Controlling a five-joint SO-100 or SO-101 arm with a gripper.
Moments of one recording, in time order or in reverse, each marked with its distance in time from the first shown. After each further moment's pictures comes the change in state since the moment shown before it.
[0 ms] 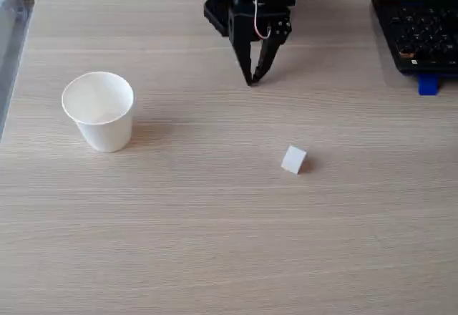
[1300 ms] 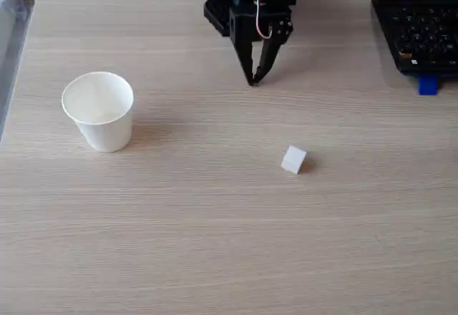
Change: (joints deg) arm -1.1 0.0 0.0 0.1 -0.1
